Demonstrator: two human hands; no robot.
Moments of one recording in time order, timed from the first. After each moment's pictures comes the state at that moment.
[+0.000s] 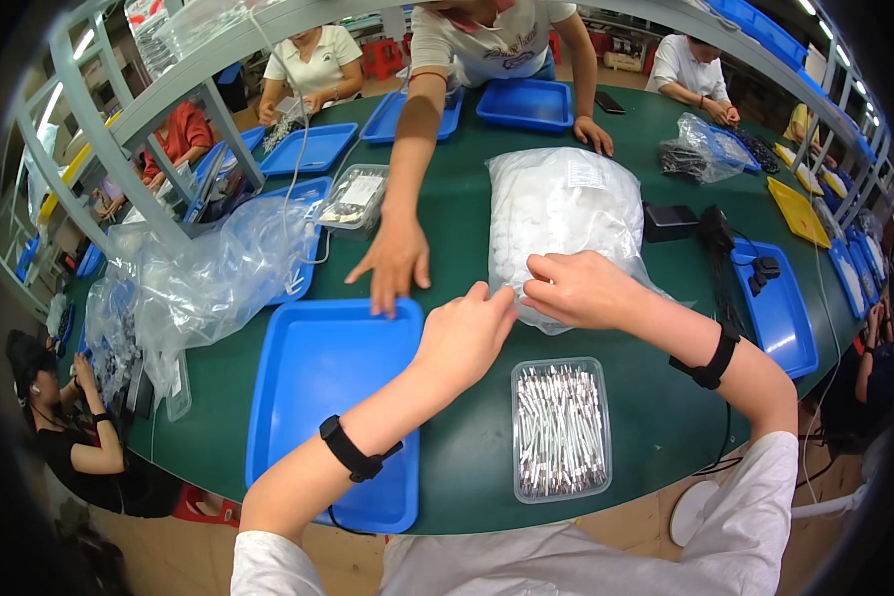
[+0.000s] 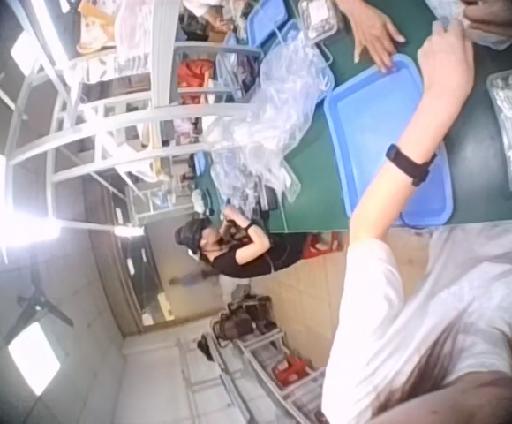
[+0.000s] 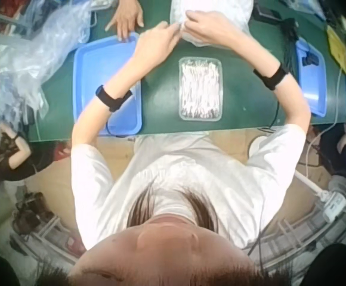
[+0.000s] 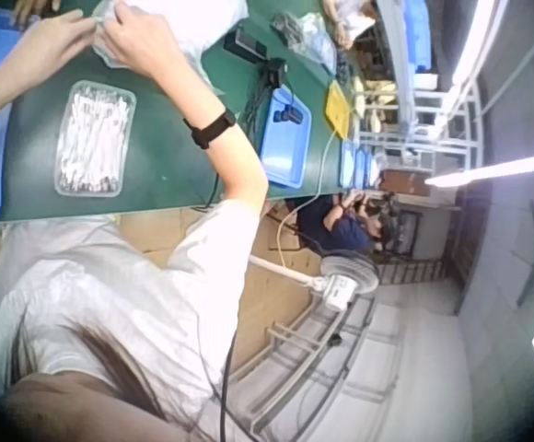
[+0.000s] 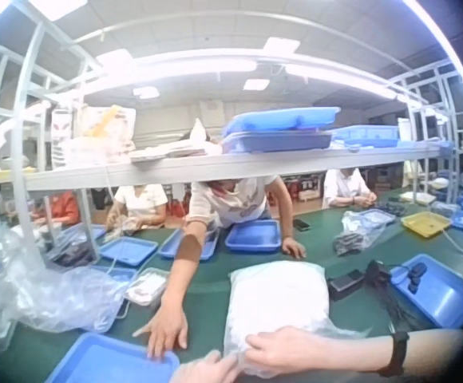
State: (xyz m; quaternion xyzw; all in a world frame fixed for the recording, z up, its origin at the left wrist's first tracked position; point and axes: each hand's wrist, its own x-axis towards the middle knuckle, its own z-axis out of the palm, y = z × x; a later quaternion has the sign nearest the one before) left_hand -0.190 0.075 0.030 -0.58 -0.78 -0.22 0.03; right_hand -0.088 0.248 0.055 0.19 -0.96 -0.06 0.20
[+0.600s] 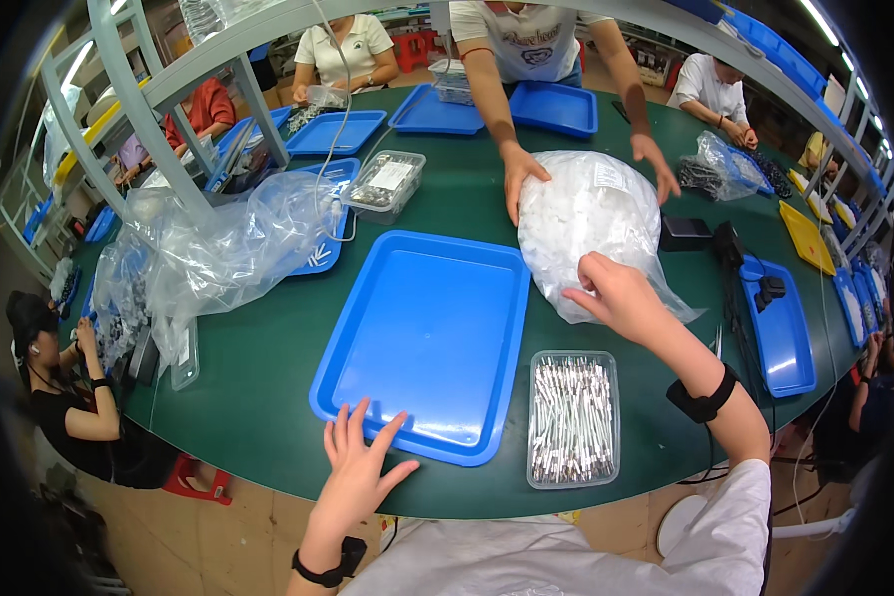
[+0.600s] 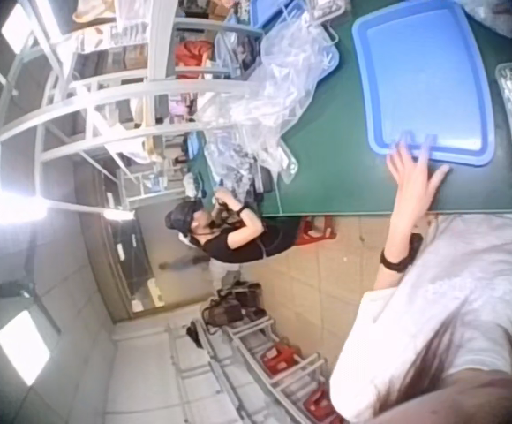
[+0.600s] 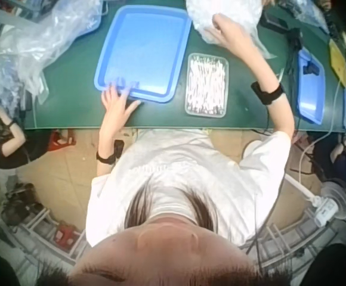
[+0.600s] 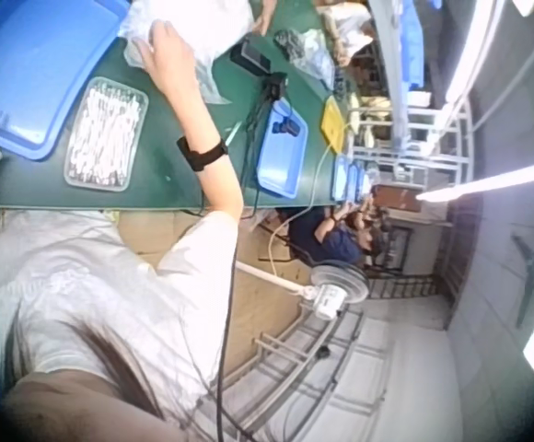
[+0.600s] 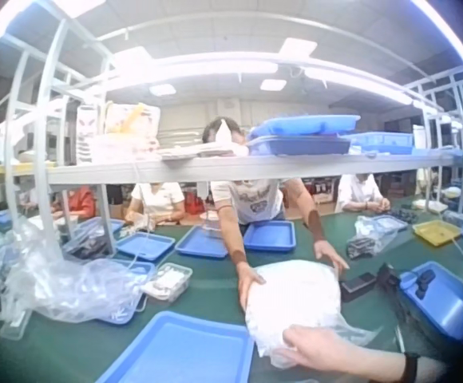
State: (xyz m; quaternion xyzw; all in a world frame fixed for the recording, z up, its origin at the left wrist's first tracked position) left_hand -0.136 -0.133 -0.005 -0.41 -0.88 -0.21 -0.10; right_hand -0.064 0.241 0.042 0.00 -0.97 0.11 0.21
